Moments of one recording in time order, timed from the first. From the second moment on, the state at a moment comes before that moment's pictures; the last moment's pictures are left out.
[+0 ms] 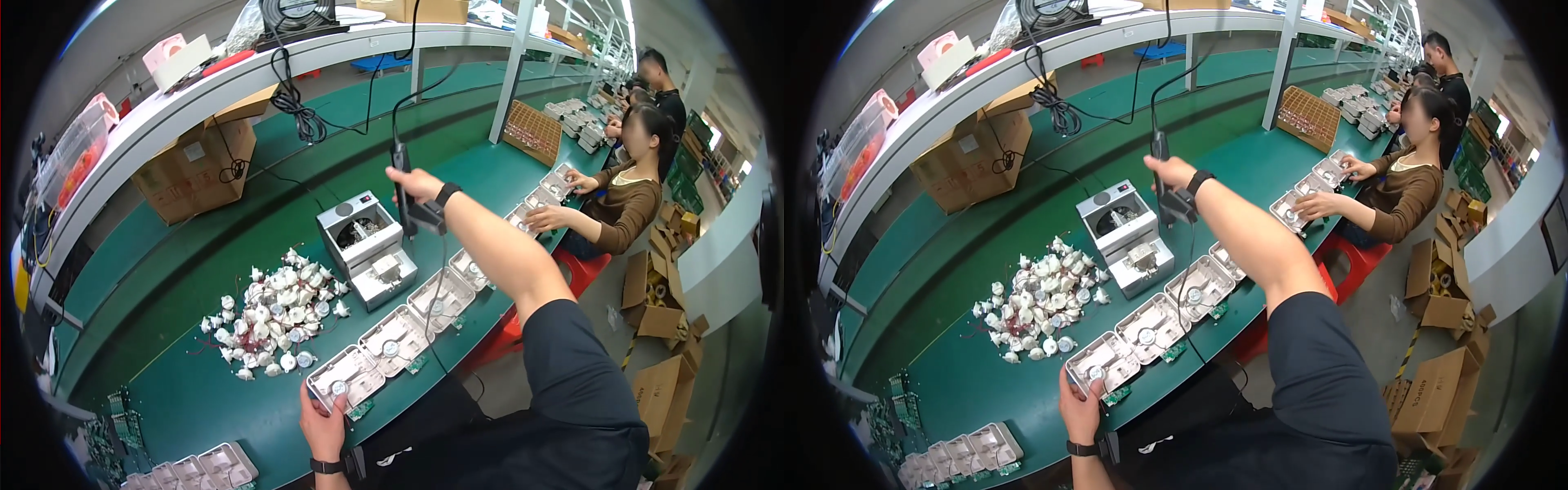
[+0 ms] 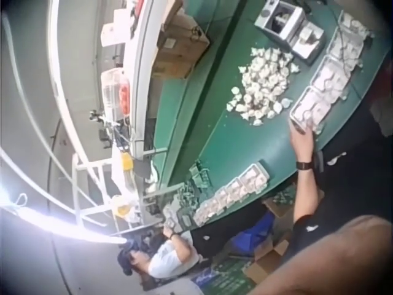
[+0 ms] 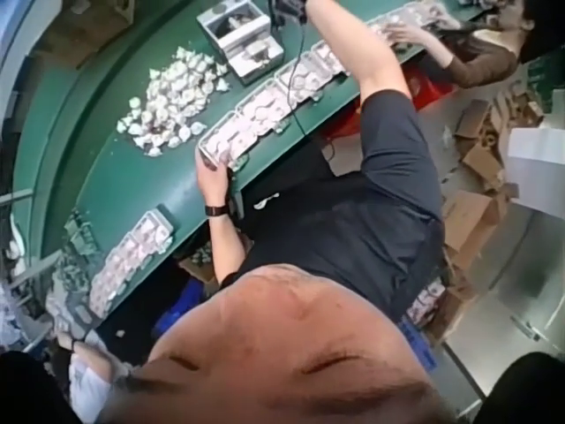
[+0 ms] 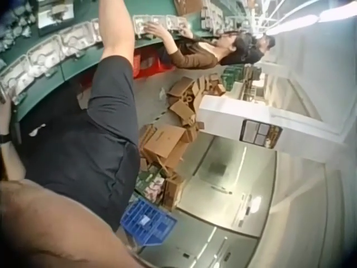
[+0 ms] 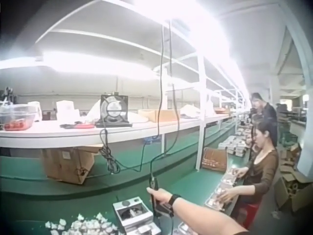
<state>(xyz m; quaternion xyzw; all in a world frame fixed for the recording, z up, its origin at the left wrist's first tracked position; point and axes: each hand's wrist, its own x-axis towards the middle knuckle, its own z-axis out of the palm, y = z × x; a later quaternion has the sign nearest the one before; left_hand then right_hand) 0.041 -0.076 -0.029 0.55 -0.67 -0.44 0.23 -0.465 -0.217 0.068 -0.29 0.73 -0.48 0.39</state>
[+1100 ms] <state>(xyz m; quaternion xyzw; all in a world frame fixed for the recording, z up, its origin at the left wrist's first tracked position) 0.055 -0.047 -0.053 0.49 -0.67 -0.49 0.26 -0.433 0.066 -0.021 -0.35 0.87 -0.32 -0.16</state>
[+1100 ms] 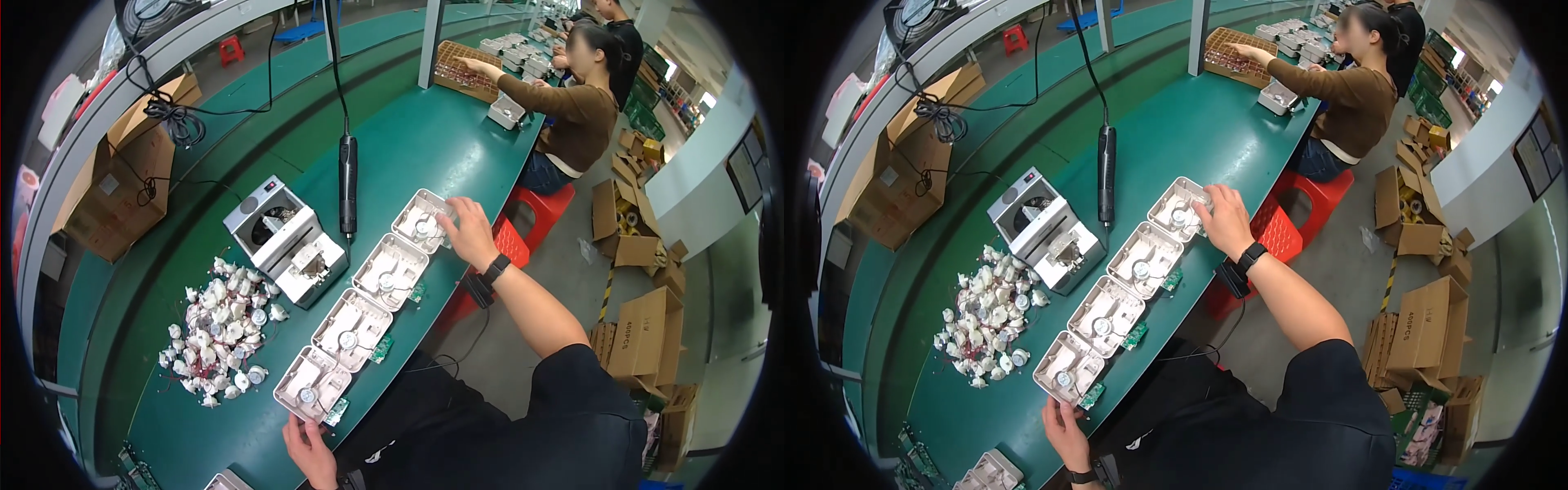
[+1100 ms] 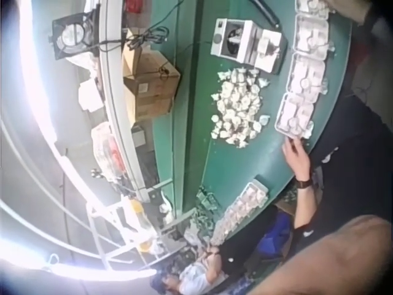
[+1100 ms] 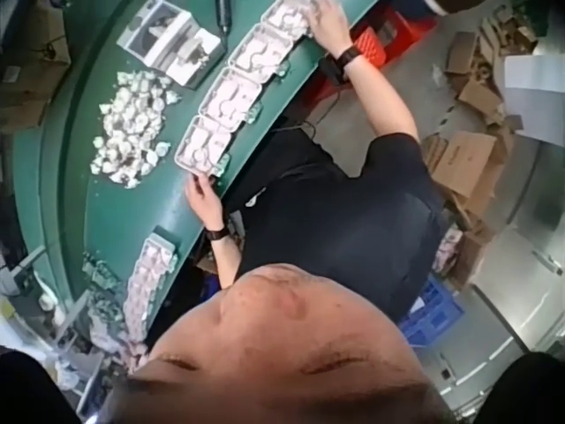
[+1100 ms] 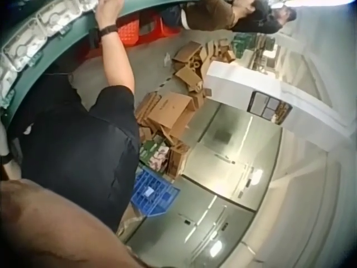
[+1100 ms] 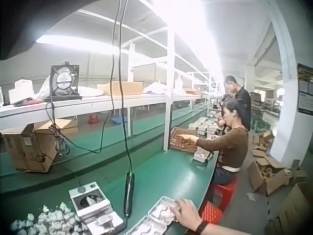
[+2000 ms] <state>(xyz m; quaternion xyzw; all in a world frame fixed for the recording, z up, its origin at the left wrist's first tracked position) -0.240 -0.010 -0.046 0.27 -0.57 -0.75 0.20 -0.732 0.058 -0.029 -0.17 0.83 -0.48 -0.20</state>
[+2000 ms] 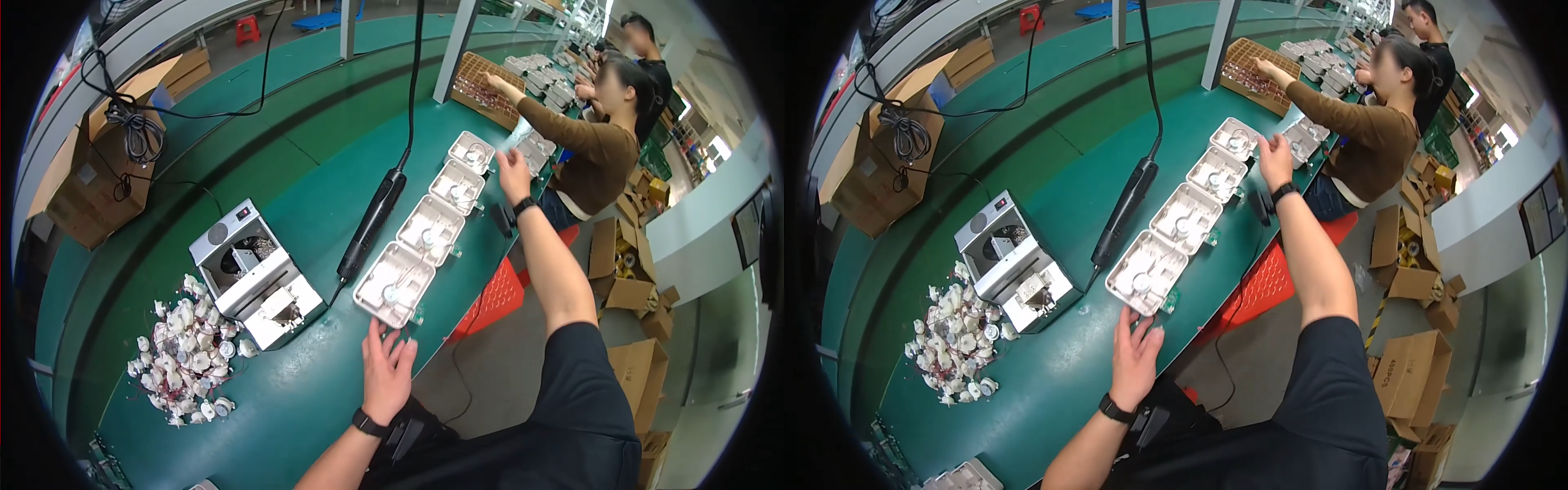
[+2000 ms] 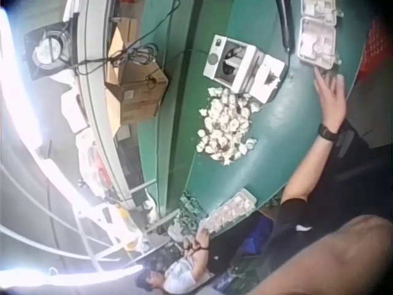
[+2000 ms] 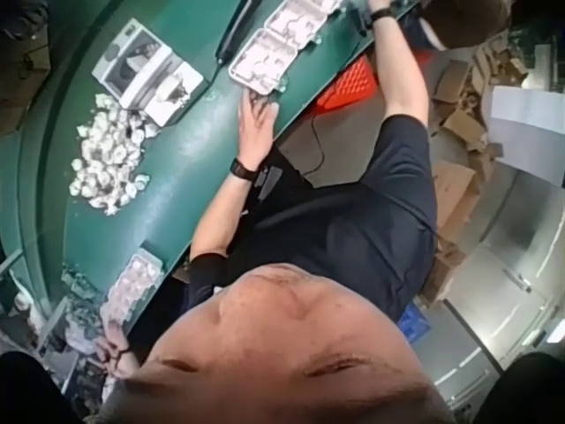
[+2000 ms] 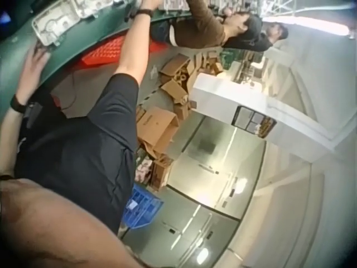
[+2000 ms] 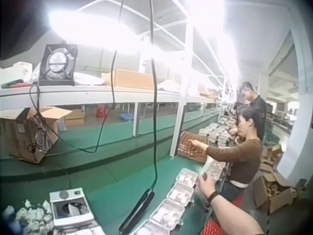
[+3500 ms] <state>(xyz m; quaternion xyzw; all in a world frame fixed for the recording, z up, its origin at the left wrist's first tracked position) 0.416 -0.120 -0.013 0.77 -0.63 -0.03 0.13 -0.024 -0.008 -0.031 -0.65 0.56 -0.28 0.43</state>
